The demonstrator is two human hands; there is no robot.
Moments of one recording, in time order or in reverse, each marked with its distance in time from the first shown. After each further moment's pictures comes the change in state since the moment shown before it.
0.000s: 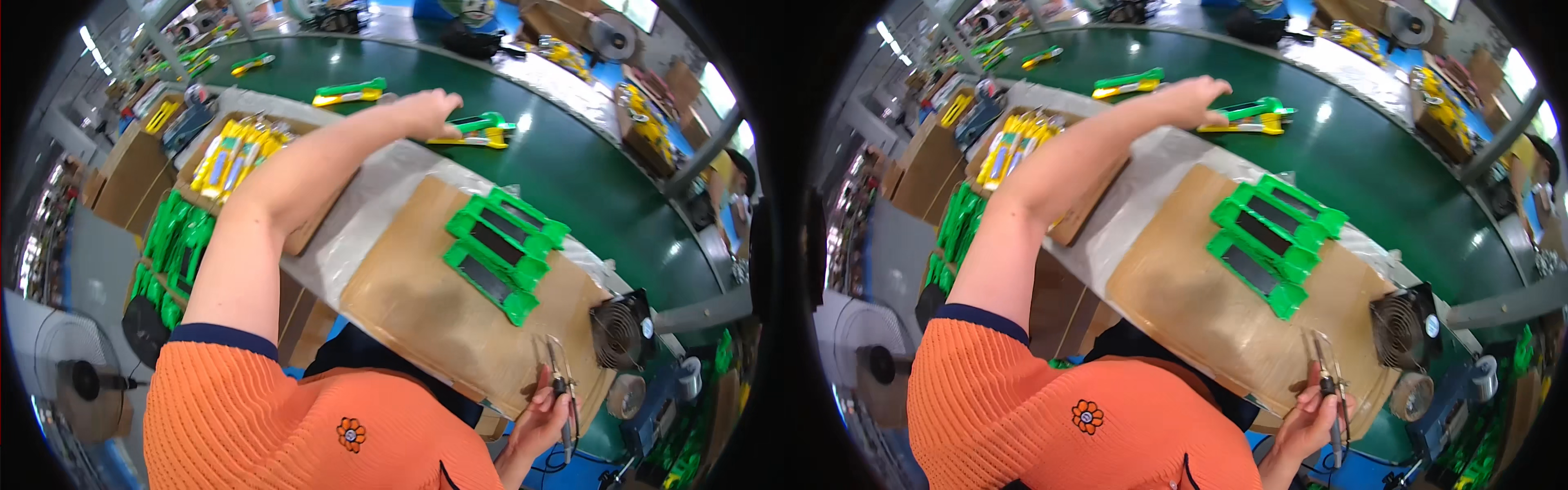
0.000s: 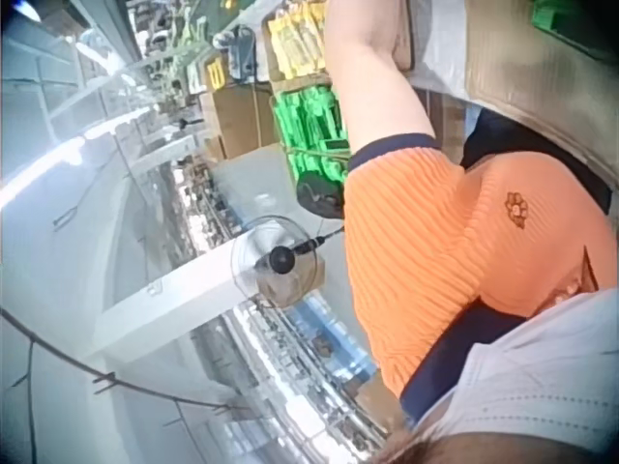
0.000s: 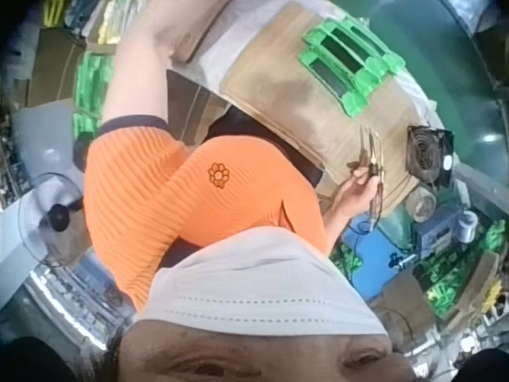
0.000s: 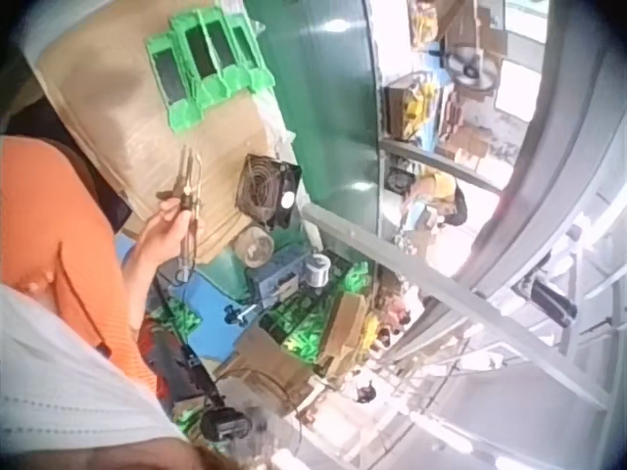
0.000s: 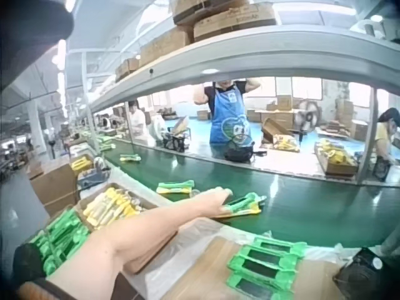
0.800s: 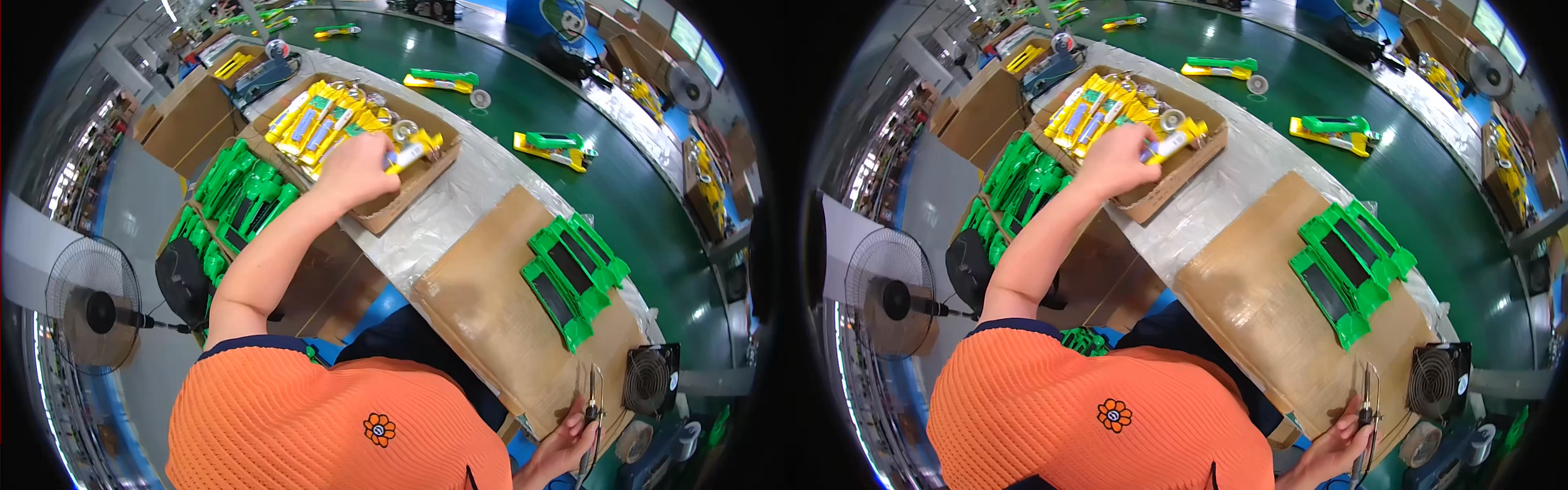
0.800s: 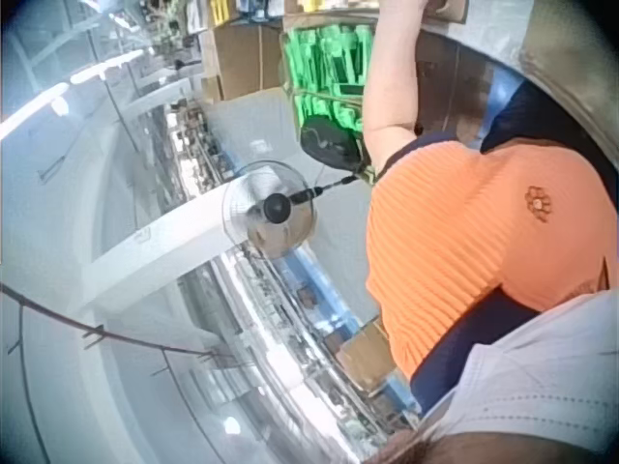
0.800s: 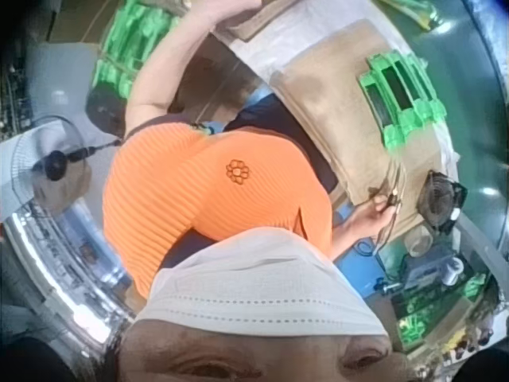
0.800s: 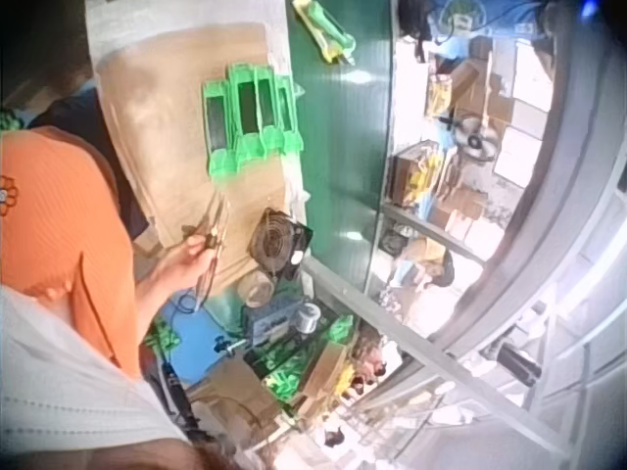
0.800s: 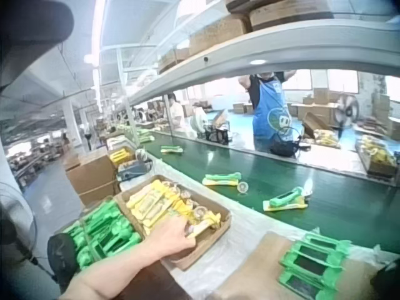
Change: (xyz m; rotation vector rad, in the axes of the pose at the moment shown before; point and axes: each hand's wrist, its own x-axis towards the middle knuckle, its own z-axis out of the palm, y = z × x) left_hand -0.250 -0.001 -0.064 -0.051 0.067 -0.671; right_hand -0.003 -0.007 0.002 -0.019 0.026 0.038
